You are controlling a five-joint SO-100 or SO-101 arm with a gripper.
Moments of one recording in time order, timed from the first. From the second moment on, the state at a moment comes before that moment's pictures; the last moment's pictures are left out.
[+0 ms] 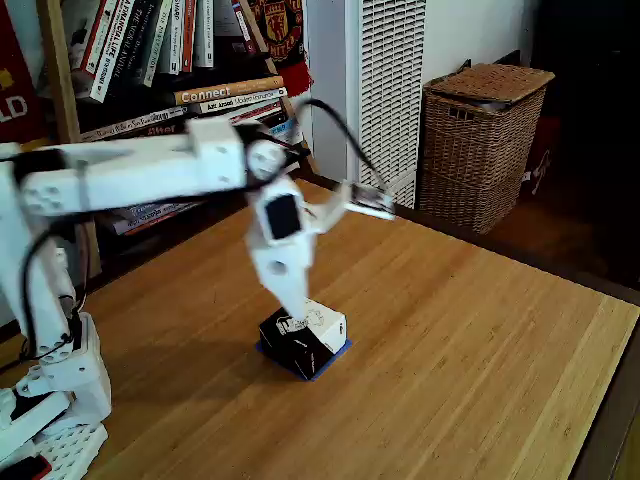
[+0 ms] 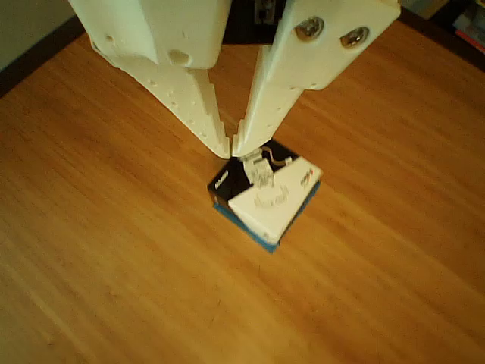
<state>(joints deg) 24.5 95.1 97.6 78.1 -66.5</state>
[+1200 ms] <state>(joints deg) 2.0 134.8 131.2 77.1 -46.4</state>
